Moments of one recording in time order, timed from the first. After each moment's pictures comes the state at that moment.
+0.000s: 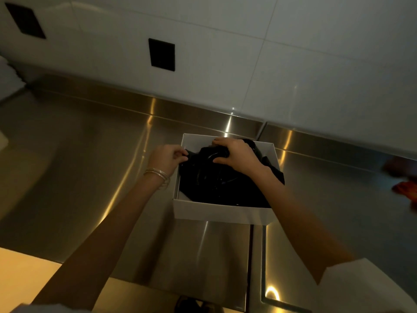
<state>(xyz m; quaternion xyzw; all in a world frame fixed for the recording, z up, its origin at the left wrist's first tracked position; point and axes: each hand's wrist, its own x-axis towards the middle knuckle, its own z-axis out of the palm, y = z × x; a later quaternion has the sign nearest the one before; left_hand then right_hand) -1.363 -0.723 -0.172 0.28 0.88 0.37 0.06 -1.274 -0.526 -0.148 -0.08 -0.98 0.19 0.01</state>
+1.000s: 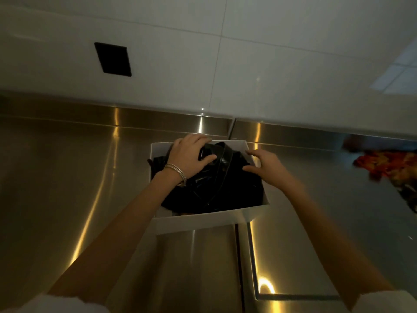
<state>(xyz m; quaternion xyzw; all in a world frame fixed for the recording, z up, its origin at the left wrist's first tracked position) -1.341 -0.615 -0.157 0.52 0.82 0.24 -0.02 -1.166 -0.457 -0.132 -0.28 -0.93 0.23 0.01</state>
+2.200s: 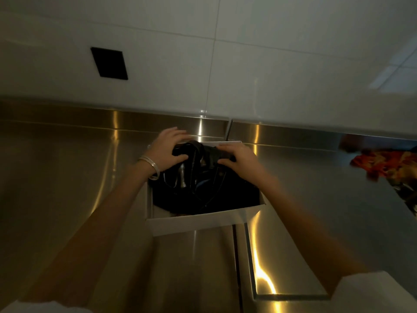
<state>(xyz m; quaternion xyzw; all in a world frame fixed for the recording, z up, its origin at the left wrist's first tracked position) -1.385 -0.652 -0.143 0.52 0.81 0.25 0.06 -1.210 -0.493 -0.125 -0.15 -0.96 0.22 0.09</state>
